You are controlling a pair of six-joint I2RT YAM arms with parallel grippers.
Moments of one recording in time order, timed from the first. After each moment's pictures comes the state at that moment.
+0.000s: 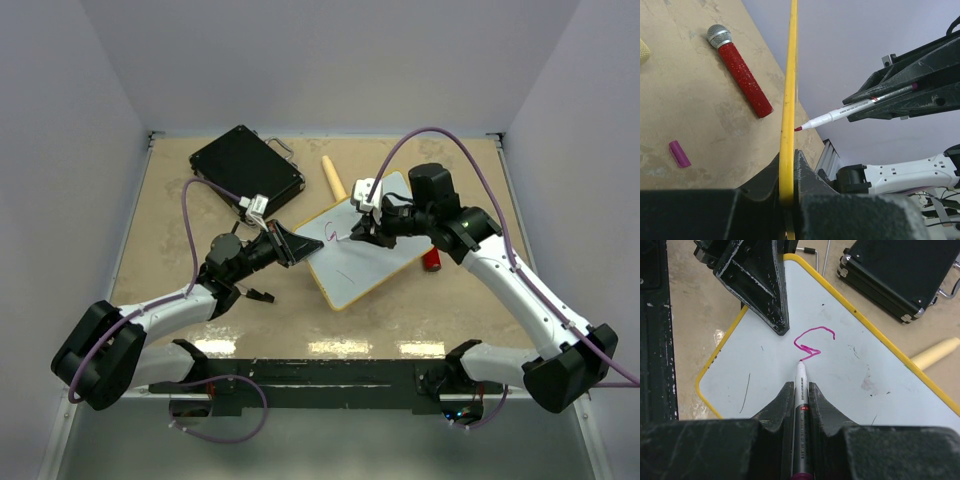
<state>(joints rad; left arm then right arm) -0.59 1.22 0.42 0.86 0.41 -0.96 0.52 1.21 1.21 -0.61 -0.64 -0.57</state>
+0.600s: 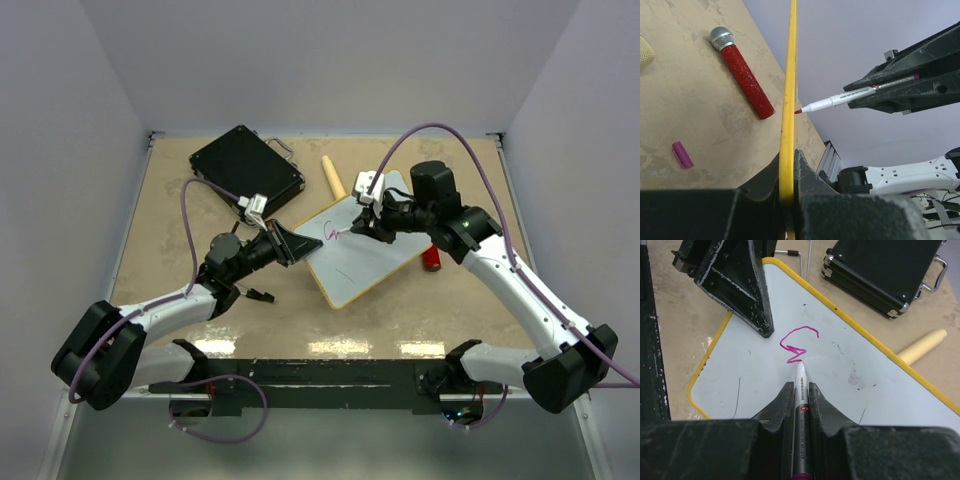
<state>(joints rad) -0.59 1.22 0.42 0.86 0.41 -0.96 0.52 1.21 1.21 -0.58 -0.60 -0.53</state>
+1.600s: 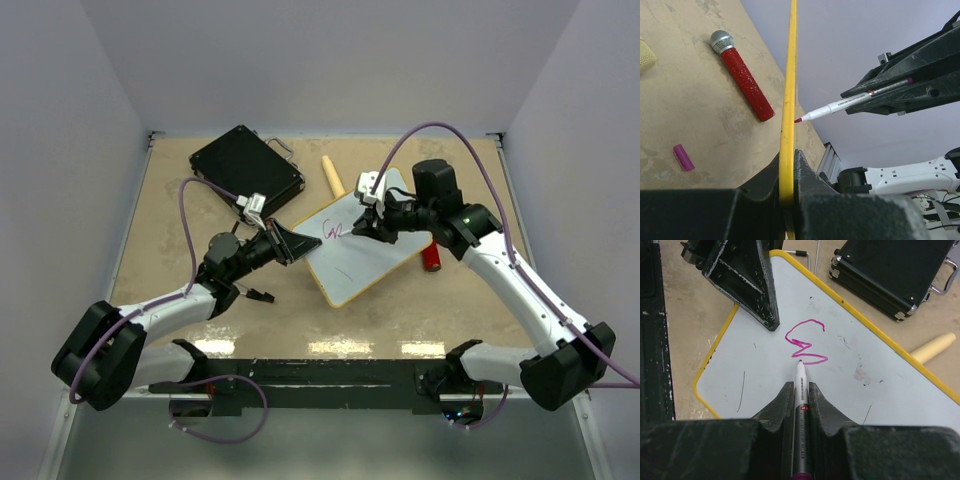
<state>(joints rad) -0.57 1.22 0.42 0.87 0.41 -0.96 0.49 1.22 1.22 -0.60 -0.67 -0.56</state>
